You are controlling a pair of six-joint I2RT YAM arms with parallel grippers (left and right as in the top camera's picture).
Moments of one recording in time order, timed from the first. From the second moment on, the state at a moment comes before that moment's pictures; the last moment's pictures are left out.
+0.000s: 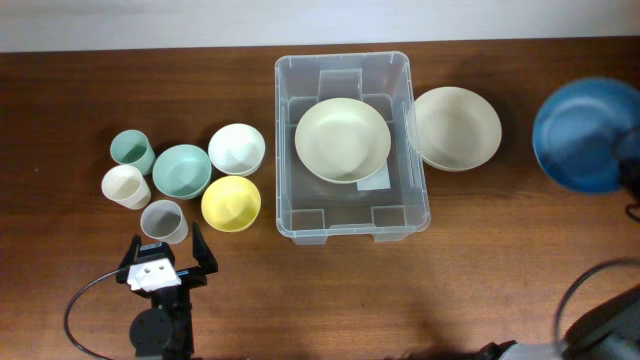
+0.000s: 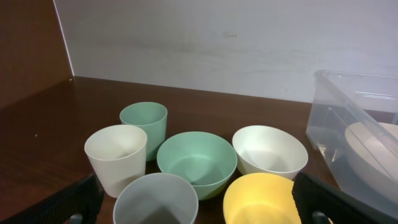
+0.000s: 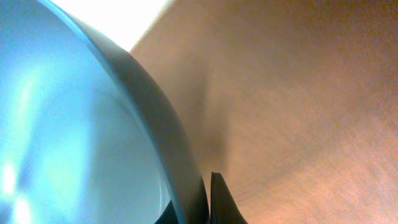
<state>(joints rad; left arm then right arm) 0.01 0.01 0.02 -0.07 -0.18 -0.07 -0.88 1.63 1.22 -0.40 -0.64 0.14</state>
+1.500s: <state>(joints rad) 0.01 0.01 0.02 -0.07 -0.18 -0.07 0.21 1.77 1.36 -0.27 -0.06 0.29</state>
